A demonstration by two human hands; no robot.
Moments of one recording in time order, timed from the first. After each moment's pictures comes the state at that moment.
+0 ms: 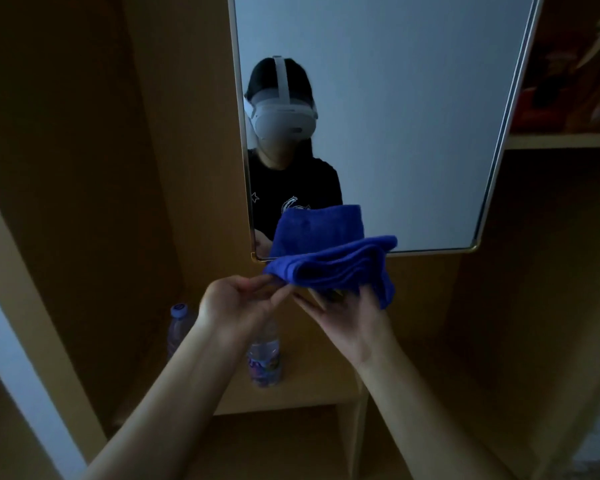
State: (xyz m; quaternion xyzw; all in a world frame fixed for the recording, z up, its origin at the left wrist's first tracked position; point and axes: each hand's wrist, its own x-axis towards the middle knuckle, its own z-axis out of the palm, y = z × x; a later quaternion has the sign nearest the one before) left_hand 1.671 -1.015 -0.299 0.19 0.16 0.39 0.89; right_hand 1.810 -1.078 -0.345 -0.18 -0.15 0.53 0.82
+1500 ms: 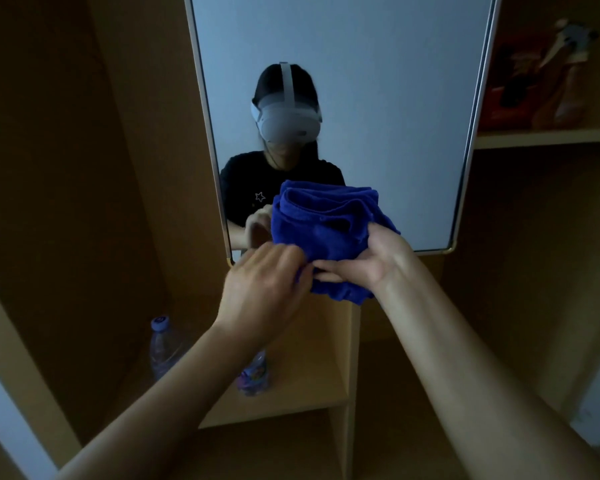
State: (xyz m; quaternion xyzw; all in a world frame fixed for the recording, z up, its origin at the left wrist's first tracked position) left_hand 1.712 -1.025 -0.295 0.86 0.13 0.47 -0.16; right_hand 1.866 -1.092 -0.247 -0.32 -0.04 0.57 0.76
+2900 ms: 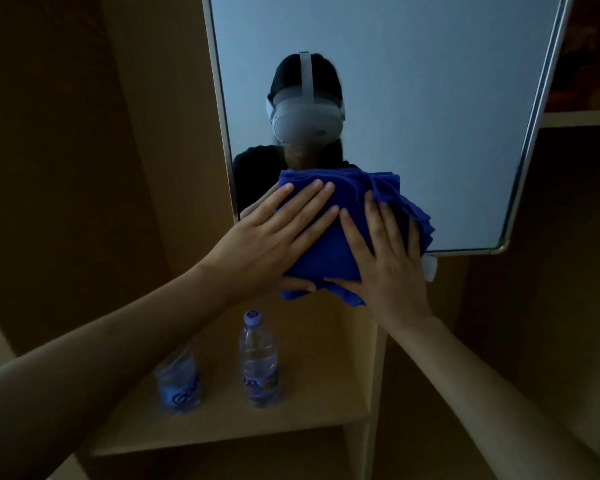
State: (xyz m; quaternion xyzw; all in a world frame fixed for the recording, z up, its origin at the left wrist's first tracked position) left_hand 1.724 -0.929 -0.274 0.79 0.04 0.28 -0.54; right_hand 1.903 -1.044 -0.343 -0.64 -0.51 -0.53 0.23
